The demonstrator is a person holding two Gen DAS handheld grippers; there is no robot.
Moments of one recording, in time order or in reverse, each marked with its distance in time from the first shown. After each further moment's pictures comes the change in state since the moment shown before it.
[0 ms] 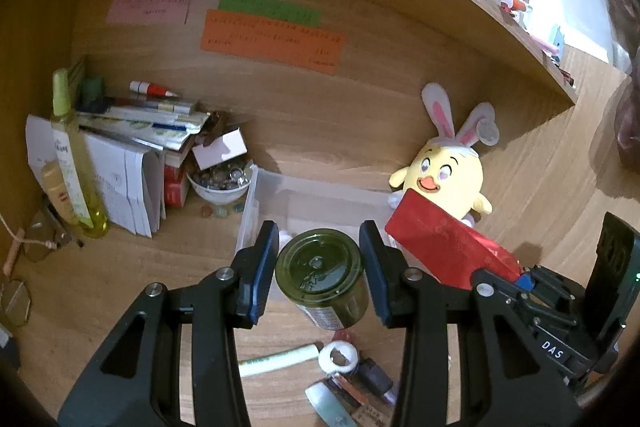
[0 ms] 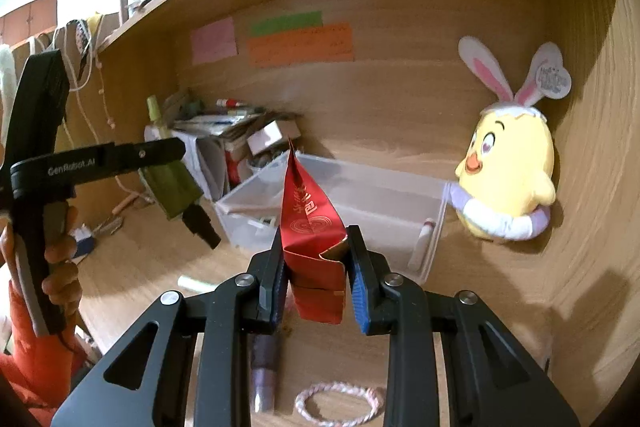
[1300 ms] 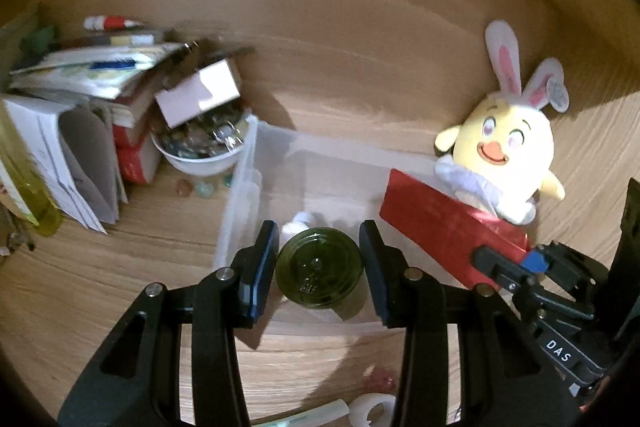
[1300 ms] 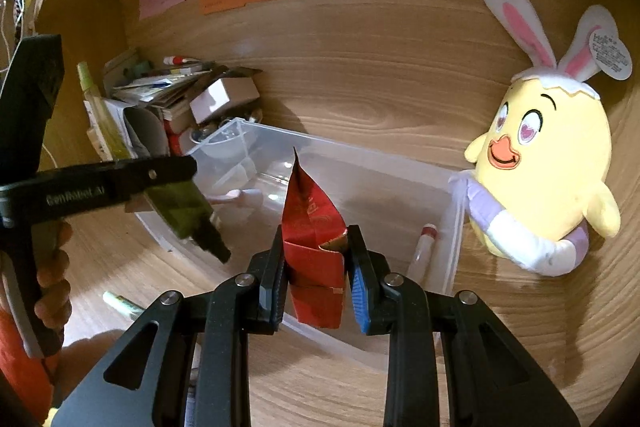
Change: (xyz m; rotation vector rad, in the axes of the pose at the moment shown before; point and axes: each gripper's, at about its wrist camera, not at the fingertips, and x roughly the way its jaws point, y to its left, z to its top) left arm 0.130 0.020 -0.005 -0.019 0.208 0.038; right arm 0.114 -0.031 0.014 -0.013 0.168 -0.069
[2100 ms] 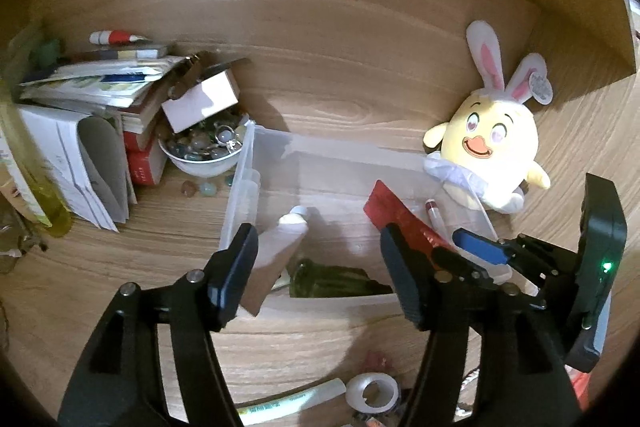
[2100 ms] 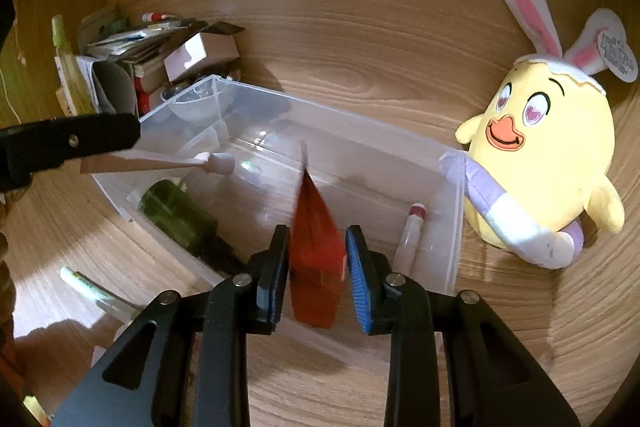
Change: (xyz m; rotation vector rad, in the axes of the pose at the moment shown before) left arm -0.026 -0.004 -0.006 0.036 -0.027 0.001; right arm 0.026 0.006 -0.008 -0.071 0.090 -0.103
